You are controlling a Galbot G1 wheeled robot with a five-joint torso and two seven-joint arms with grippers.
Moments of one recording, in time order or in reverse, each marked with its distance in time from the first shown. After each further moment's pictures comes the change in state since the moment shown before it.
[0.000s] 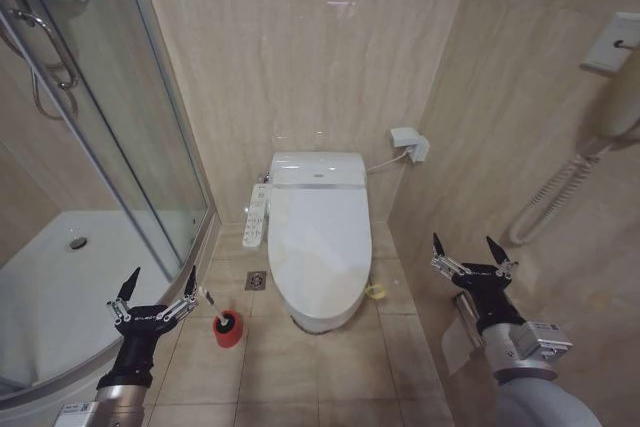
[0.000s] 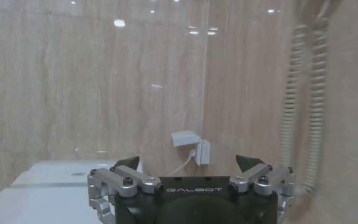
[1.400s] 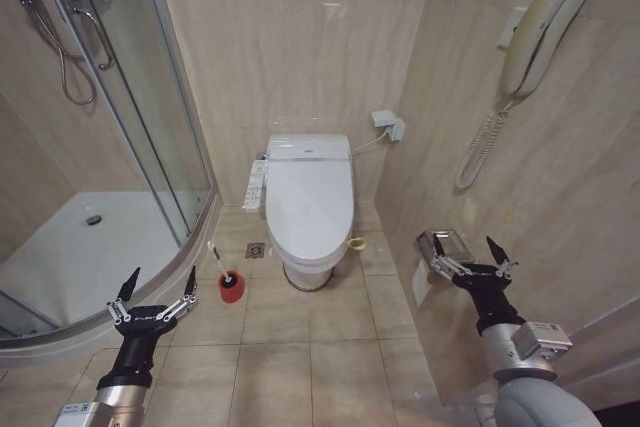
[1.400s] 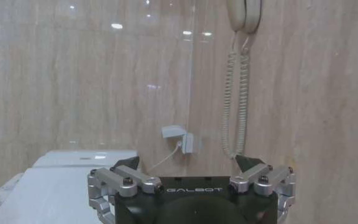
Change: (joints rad) left arm 0.000 0.000 0.000 0.000 0.000 0.000 0.000; right arm 0.000 0.000 0.000 0.000 0.000 0.000 0.000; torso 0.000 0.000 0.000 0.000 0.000
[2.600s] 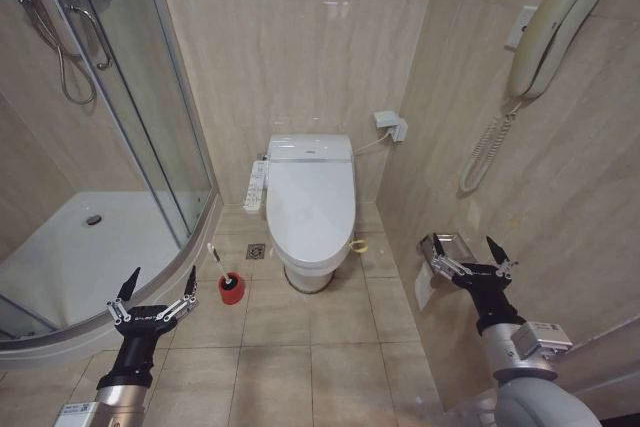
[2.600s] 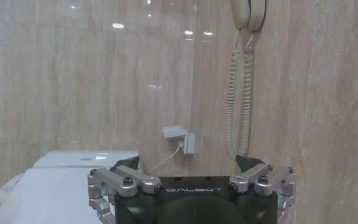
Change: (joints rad) left arm 0.000 0.000 0.000 0.000 0.000 0.000 0.000; right arm 0.000 0.000 0.000 0.000 0.000 0.000 0.000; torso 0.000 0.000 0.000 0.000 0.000
